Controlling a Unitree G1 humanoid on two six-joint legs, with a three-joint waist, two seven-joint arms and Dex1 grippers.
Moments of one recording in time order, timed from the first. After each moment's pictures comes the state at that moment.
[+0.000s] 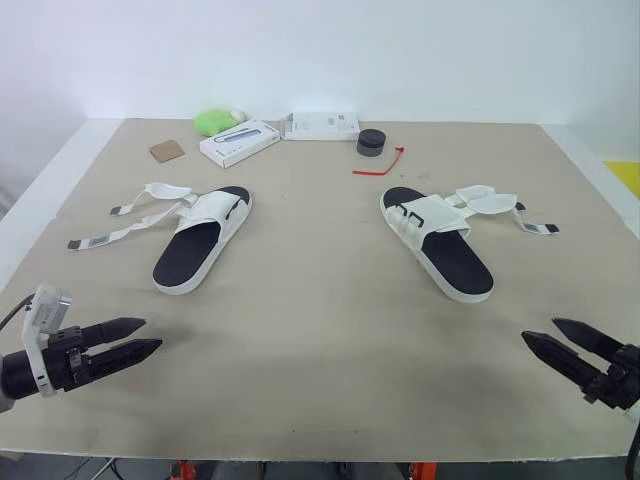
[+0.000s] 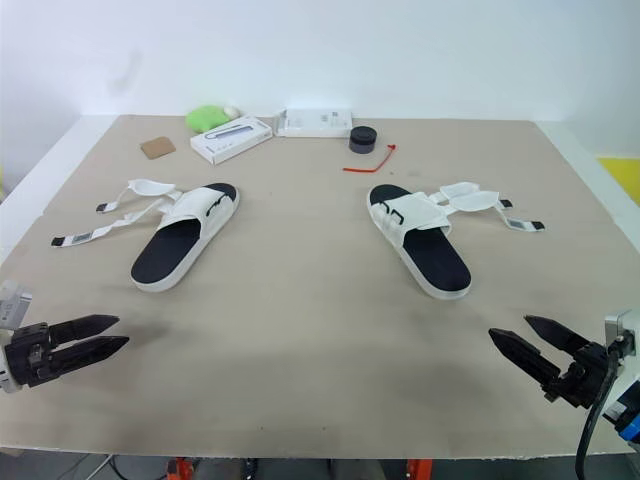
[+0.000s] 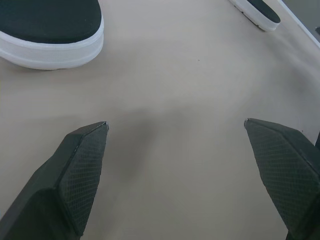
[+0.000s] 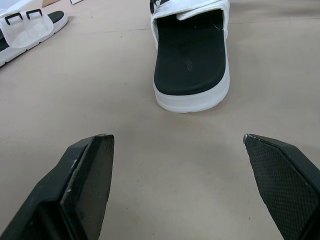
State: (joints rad) left arm 0.22 0.88 0.55 -0.13 -0.82 0.76 -1.18; right arm 0.43 -0.75 -0.79 -0.31 0.86 0.62 0.89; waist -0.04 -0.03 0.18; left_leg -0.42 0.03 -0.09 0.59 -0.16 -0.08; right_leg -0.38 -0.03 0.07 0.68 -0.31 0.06
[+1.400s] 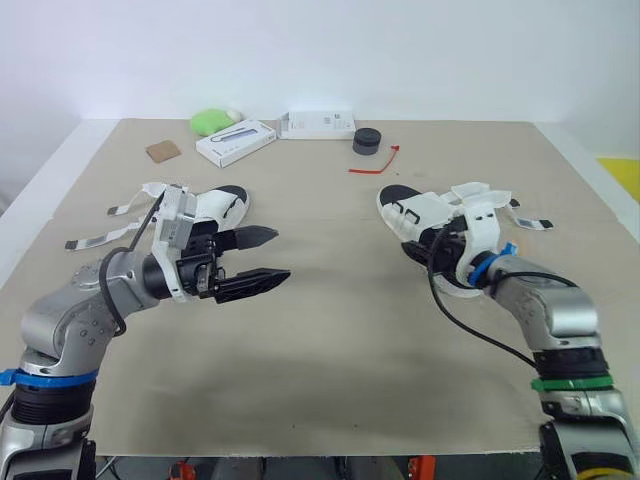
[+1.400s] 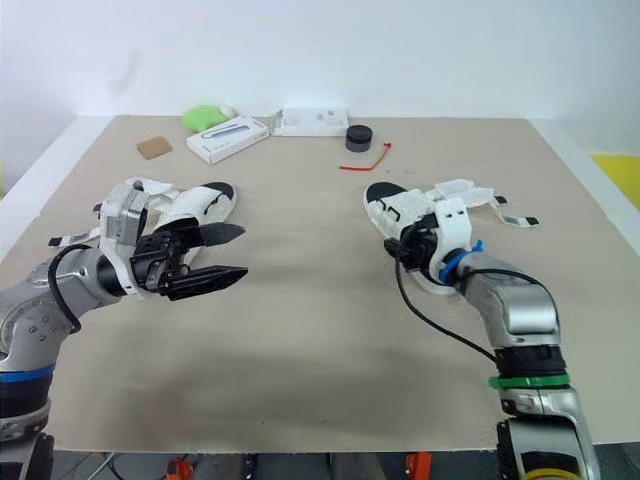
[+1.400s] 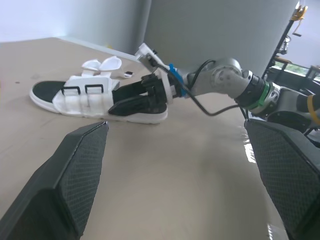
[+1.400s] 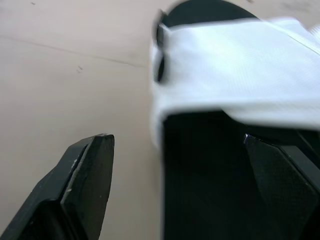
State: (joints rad) left arm -0.40 0.63 0.15 -0.32 -0.88 0.71 -1.01; right arm -0.54 -0.57 -0.03 0.13 0.40 0.67 0.44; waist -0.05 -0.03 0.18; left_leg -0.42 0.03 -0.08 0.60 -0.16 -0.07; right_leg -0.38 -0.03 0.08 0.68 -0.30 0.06
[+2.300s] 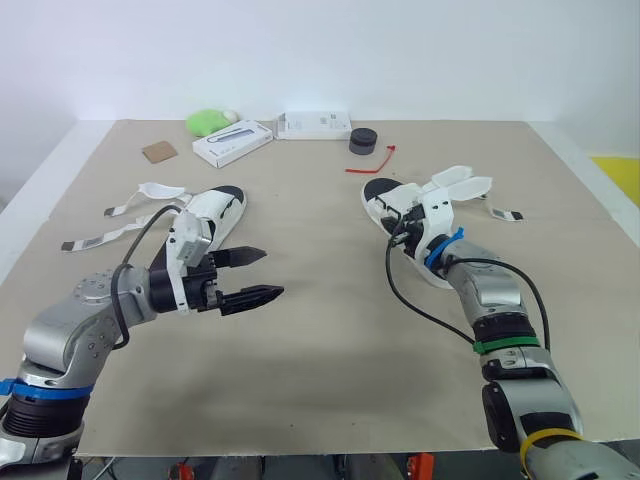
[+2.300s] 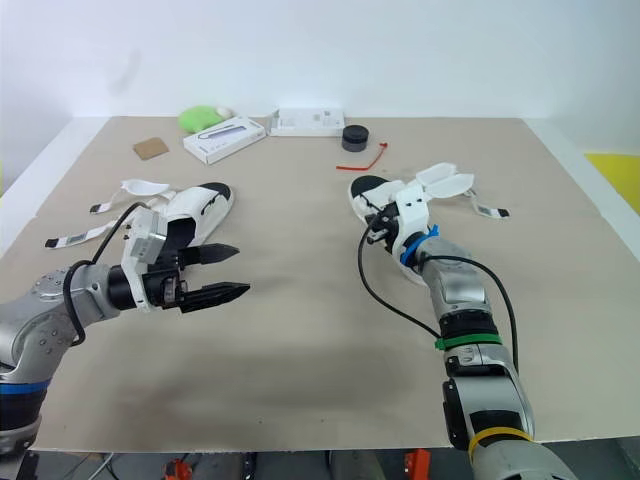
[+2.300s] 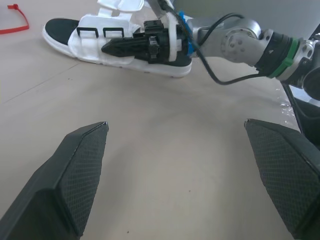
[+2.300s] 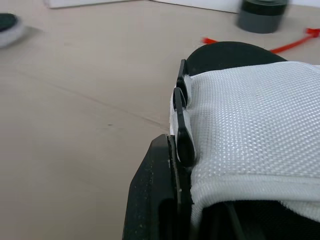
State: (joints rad) left arm -0.32 0.70 0.12 -0.32 -0.78 0.71 -0.96; right arm -0.73 -0.39 -0.03 0.55 0.24 0.25 0.64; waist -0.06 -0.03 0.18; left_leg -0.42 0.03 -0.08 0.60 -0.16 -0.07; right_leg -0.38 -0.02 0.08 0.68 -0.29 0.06
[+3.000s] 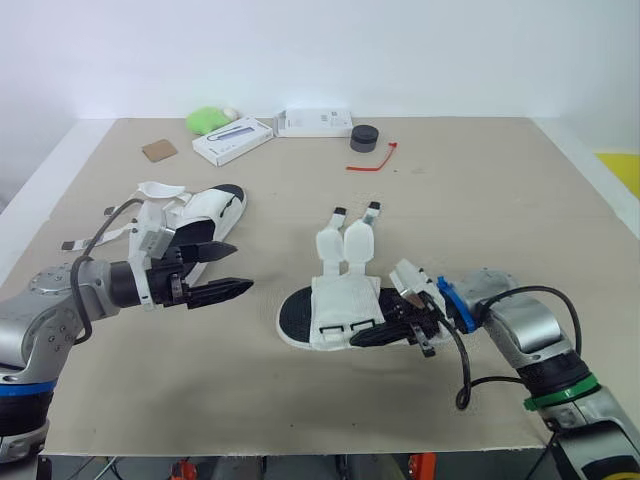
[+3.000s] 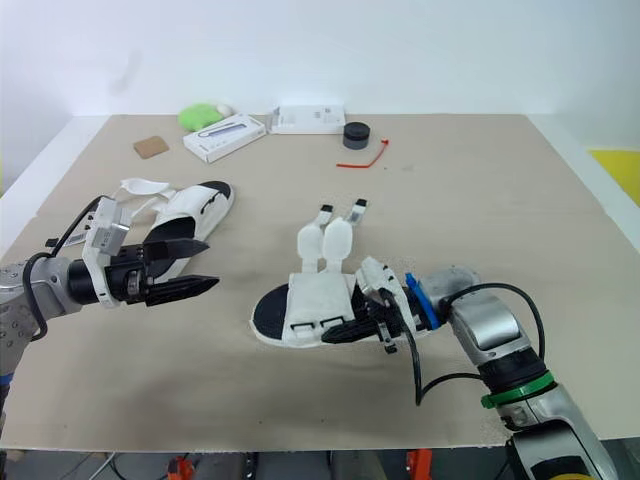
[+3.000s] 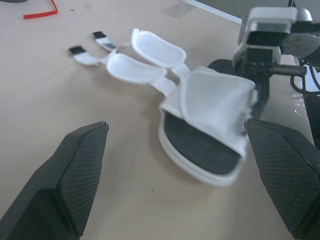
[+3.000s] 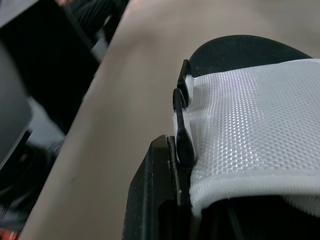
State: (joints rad) left arm -0.31 0.80 0.19 -0.27 -0.80 0.74 -1.03; right arm -0.49 -0.70 0.28 -0.02 0.40 0.41 1.50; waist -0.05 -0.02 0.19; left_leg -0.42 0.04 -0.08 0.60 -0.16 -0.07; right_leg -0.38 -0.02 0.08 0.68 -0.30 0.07
